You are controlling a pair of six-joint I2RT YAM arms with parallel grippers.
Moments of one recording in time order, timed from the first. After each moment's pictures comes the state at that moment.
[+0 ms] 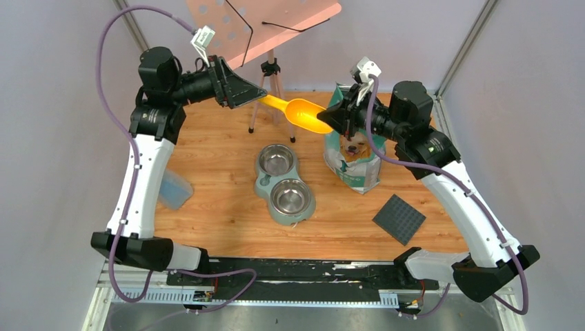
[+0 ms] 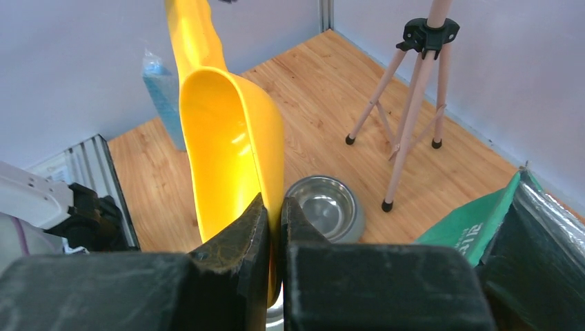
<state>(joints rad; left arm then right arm) -0.16 1.35 1.73 -0.41 0.95 -0.49 0.55 1.23 1.52 -0.41 -0.45 0.04</state>
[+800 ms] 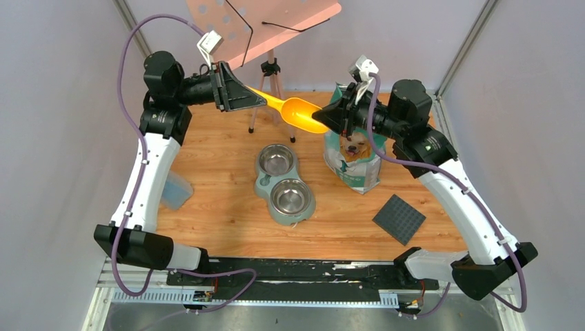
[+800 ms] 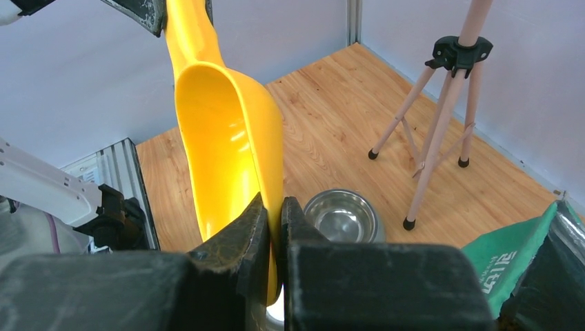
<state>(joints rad) -0.16 1.38 1.62 -0.11 1.24 -0.86 0.54 1.24 1.52 -0.33 -0.53 0.11</state>
